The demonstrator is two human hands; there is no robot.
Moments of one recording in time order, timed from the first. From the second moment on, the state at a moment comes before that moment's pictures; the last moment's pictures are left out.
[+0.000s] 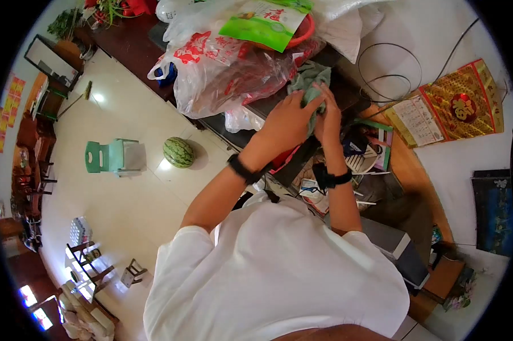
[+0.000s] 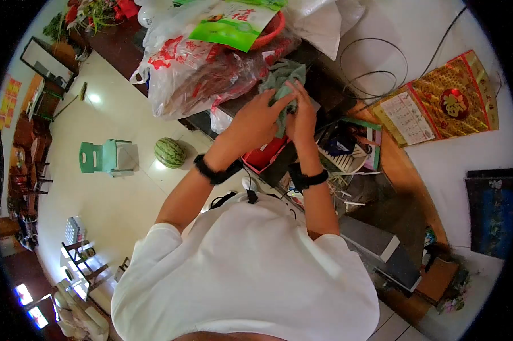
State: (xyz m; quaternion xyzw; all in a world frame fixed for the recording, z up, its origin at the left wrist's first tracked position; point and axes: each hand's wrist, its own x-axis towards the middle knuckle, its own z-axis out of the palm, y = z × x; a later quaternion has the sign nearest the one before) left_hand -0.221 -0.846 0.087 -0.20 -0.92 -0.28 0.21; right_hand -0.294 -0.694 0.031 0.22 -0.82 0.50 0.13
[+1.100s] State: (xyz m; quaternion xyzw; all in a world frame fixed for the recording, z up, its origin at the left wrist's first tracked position) left_hand -0.219 -0.840 0.091 -0.18 -0.92 -0.33 0.14; right_hand -0.285 -0.687 0.068 0.22 -0.89 0.40 0.09
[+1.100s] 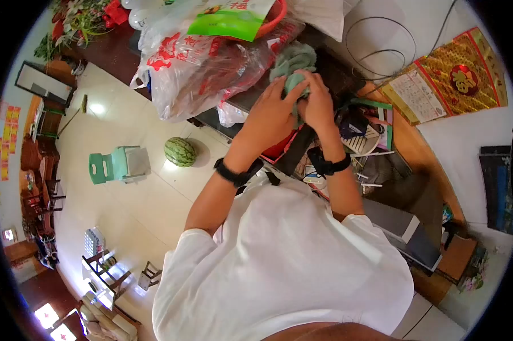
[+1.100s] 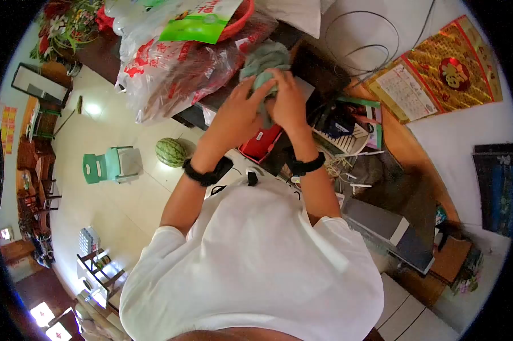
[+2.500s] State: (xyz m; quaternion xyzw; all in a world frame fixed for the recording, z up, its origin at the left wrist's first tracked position) left_hand -0.155 -0.882 0.078 0.04 -0.93 -0.35 0.05; right_hand -0.264 -0.707 0.053 0.38 -0.80 0.47 -0.03
